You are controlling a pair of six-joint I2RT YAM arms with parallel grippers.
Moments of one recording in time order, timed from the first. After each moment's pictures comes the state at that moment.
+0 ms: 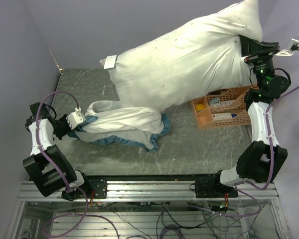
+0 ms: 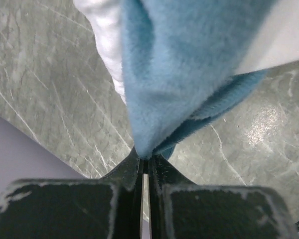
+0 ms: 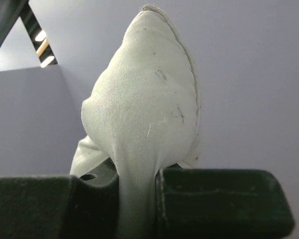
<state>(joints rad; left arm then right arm) 0.53 1.33 0.92 -0.86 0.52 1.58 -0.29 1.47 1.31 1.07 -0.58 0.99</state>
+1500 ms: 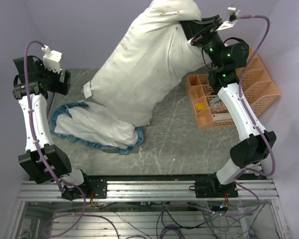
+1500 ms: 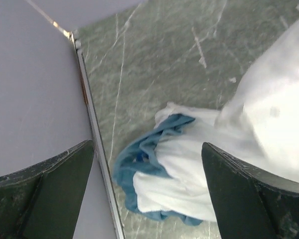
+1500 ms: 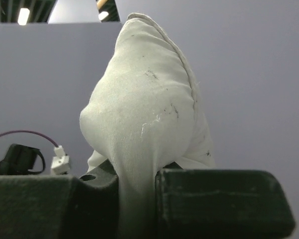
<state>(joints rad) 0.33 1.46 1.59 -0.70 0.42 0.53 0.28 1.64 1.77 0.65 -0.46 0.60</state>
